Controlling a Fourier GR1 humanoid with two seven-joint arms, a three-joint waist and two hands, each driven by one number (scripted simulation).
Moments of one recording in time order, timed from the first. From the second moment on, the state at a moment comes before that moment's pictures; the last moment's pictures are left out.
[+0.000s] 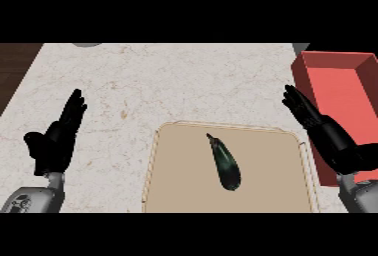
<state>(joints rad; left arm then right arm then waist) -0.12 0.32 -0.09 -1.48 0.10 0.21 0.05 -0.19 -0.56 0.30 -1.57 -0.35 -0.01 -0.07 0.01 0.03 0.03</state>
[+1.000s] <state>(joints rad) -0.07 0.40 -0.16 -1.40 -0.04 0.15 -0.01 0.49 -0.41 0.12 -1.66 0.08 -0.54 -0.82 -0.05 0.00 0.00</state>
